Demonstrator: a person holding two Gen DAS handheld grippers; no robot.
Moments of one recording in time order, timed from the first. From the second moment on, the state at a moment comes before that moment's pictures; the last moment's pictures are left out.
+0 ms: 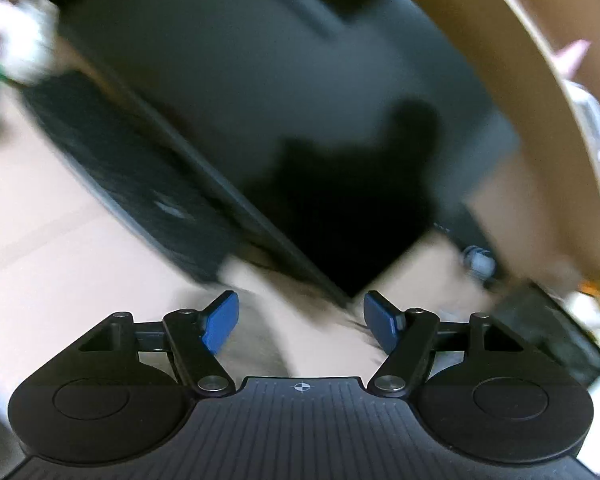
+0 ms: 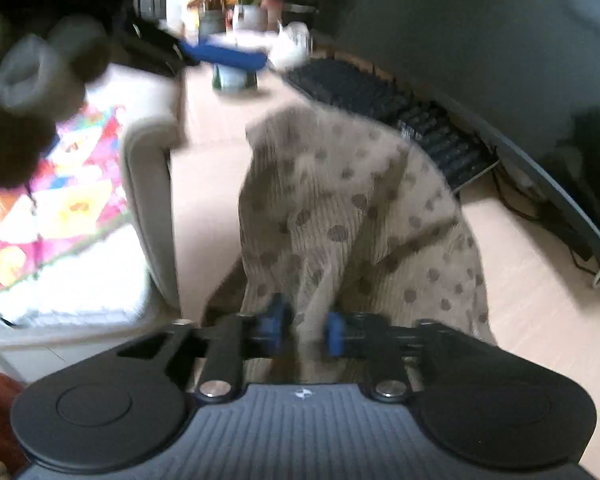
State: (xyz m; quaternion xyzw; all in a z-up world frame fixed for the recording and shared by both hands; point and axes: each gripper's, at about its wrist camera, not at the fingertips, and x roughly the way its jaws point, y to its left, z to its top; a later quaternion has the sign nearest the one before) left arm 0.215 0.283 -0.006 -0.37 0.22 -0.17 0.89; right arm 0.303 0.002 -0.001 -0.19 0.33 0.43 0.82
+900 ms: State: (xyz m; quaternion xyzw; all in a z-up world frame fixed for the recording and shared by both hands) left arm 0.236 0.285 -0.074 -0.32 0.43 -0.09 0.84; right arm 0.441 -0.046 -0.079 0.13 0.46 0.41 0.77
